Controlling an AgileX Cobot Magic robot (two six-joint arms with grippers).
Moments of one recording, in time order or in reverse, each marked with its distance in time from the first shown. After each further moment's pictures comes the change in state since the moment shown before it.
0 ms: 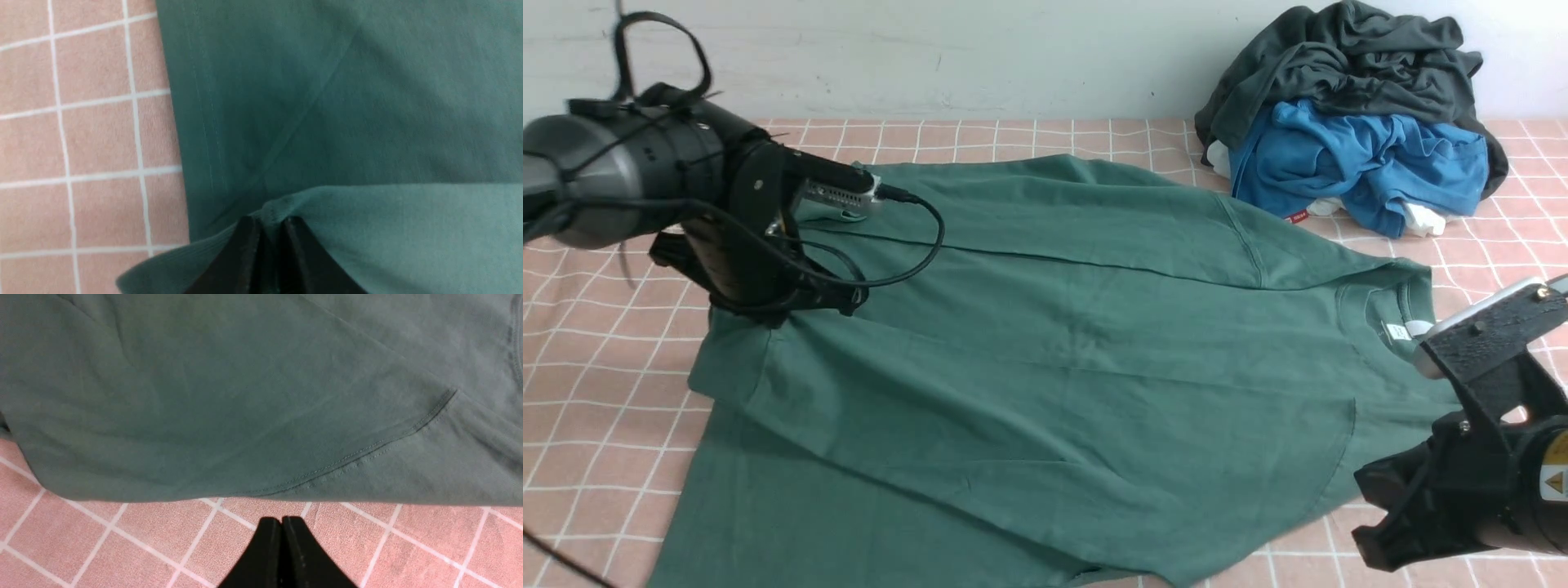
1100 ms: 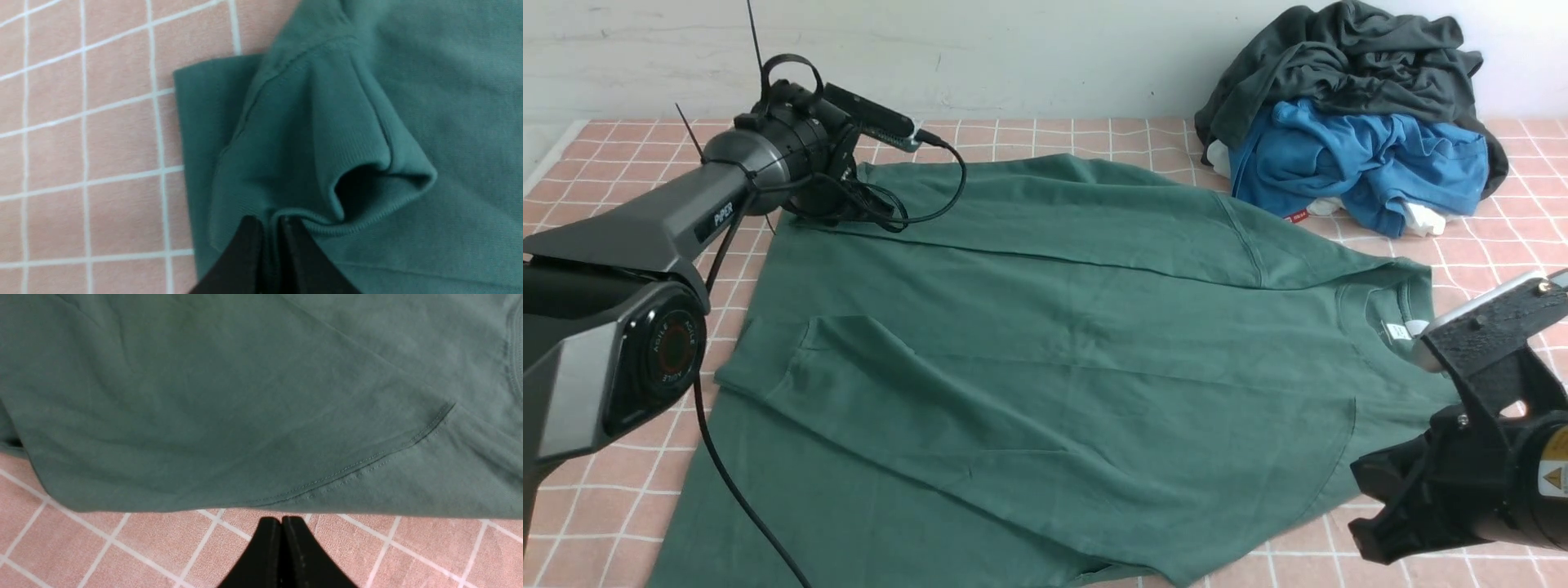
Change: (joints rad) right arm 0.000 0.000 0.000 0.003 -0.026 0.000; left arm 0.045 0.542 -0.768 0.156 -0.022 0.038
